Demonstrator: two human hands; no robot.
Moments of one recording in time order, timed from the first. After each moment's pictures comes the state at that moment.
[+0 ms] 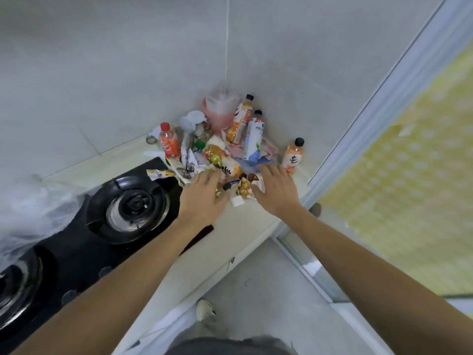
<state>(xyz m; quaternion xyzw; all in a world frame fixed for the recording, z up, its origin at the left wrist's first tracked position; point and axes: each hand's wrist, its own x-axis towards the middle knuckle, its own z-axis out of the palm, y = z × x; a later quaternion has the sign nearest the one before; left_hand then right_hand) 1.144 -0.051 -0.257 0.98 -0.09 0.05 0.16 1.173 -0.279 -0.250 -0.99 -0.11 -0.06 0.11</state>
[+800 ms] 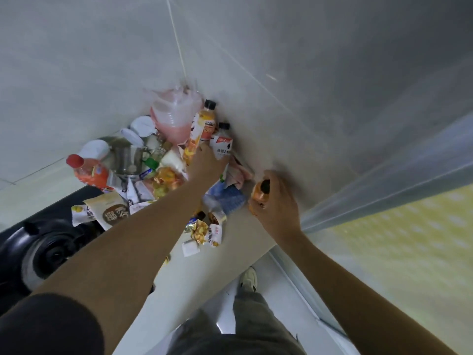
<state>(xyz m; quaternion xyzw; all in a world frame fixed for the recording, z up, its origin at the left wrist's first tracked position) 1.470 -0.216 -0.337 0.93 0.16 -0.05 0.32 1.351 -0.415 -0.316 -0.95 -0.02 -0.03 0.31</state>
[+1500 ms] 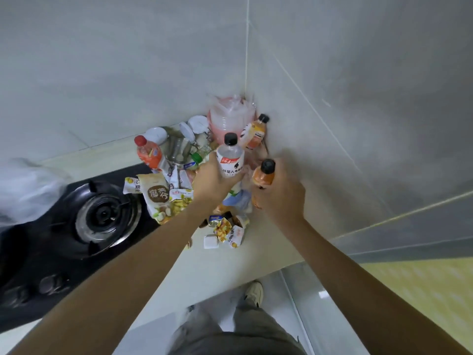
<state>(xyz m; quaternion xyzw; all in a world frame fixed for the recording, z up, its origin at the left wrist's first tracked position) 1.376 -0.171 -0.271 0.90 0.22 0.08 0.36 1.390 -0.348 -0.247 -0.94 -0.10 -0.07 0.33</state>
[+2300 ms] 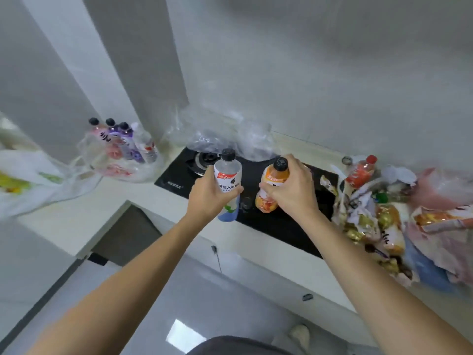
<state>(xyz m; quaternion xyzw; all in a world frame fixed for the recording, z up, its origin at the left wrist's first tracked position) 0.862 0.070 -0.194 0.76 0.48 0.28 0.33 1.058 -0.030 -0.161 -0.77 -0.49 0.08 0.40</state>
